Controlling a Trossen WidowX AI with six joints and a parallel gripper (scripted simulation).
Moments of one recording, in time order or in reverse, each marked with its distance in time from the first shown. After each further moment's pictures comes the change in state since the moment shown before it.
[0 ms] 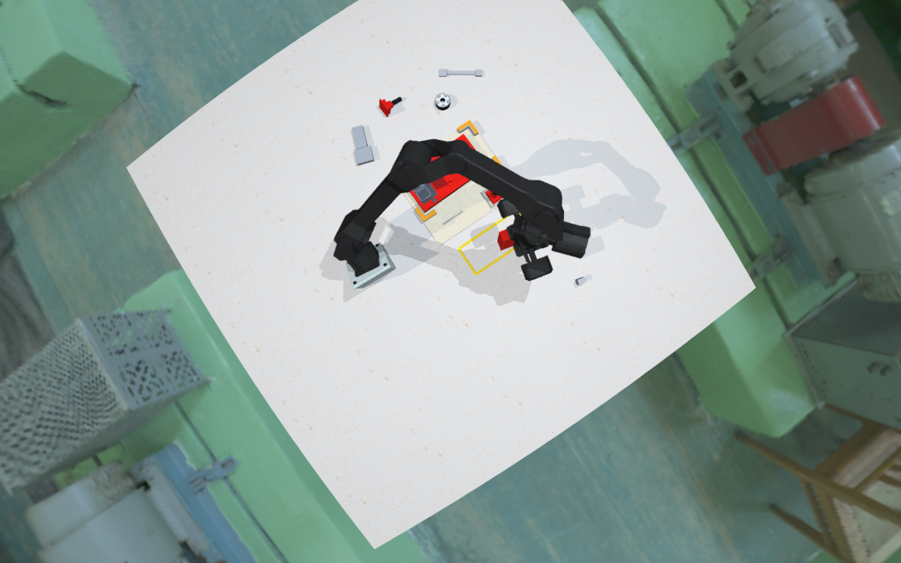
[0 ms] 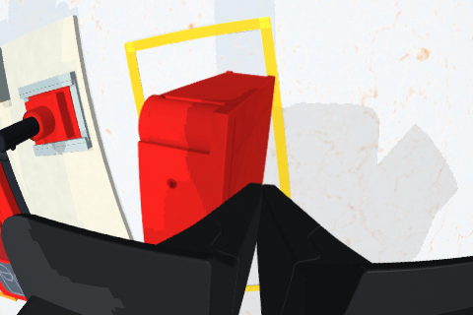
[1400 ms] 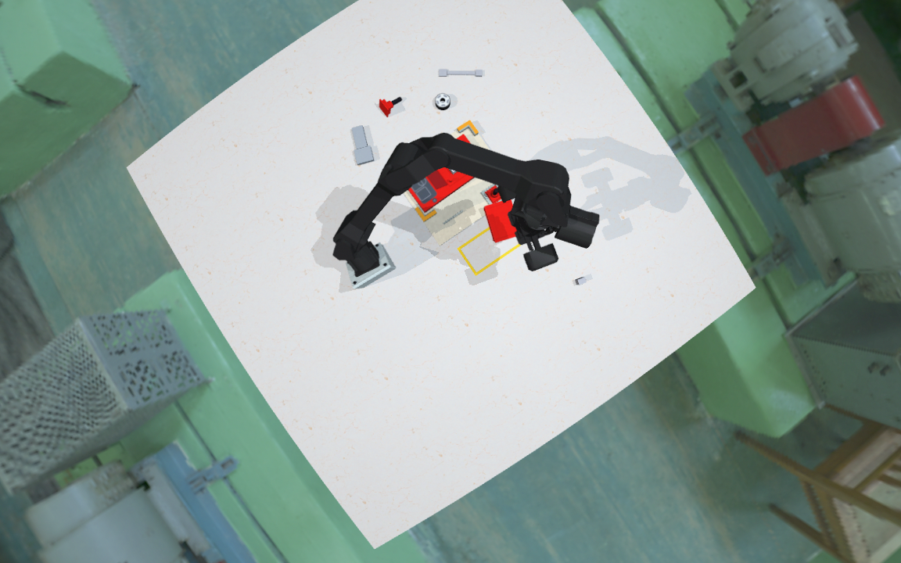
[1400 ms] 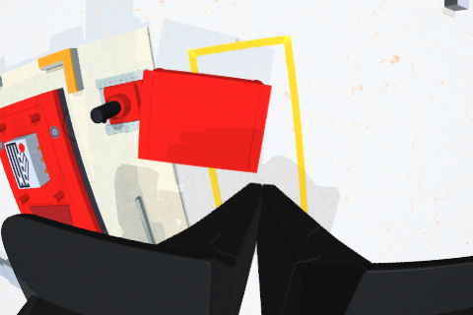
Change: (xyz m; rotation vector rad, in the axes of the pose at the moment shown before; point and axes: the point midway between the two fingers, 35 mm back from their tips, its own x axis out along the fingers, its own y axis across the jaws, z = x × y) arm -0.080 0.019 -0.001 0.007 -0.030 -0.003
